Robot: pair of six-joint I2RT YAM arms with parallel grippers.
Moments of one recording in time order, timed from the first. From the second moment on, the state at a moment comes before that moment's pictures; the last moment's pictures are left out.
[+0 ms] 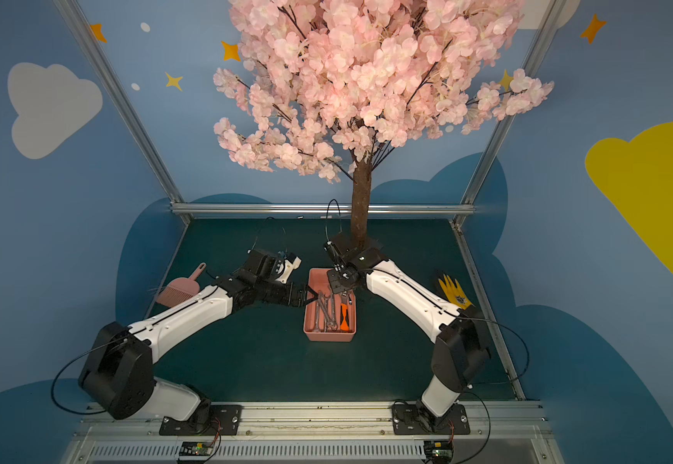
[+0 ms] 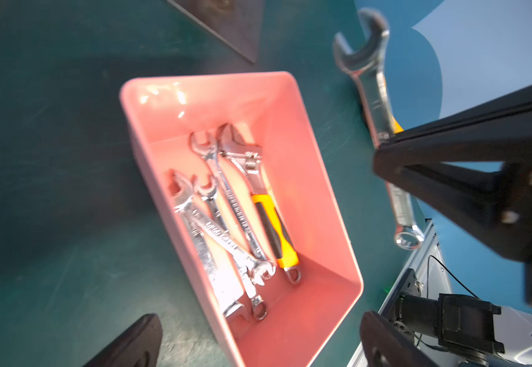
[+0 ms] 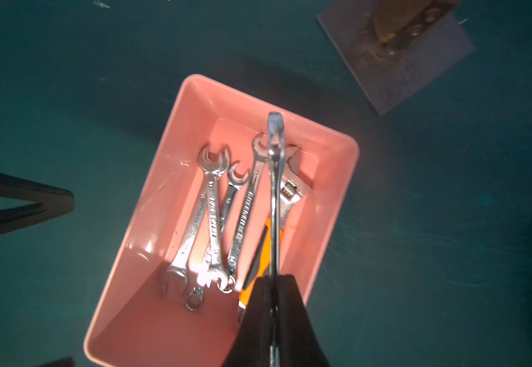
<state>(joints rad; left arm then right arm) -0.53 1.49 1.03 -0.37 0.46 -0.40 0.71 1.61 1.44 -0.90 0.17 0.30</state>
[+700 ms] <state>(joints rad) -0.58 1.56 1.10 -0.40 0.44 -0.40 0.43 1.62 1.00 -0.59 -0.04 0.34</state>
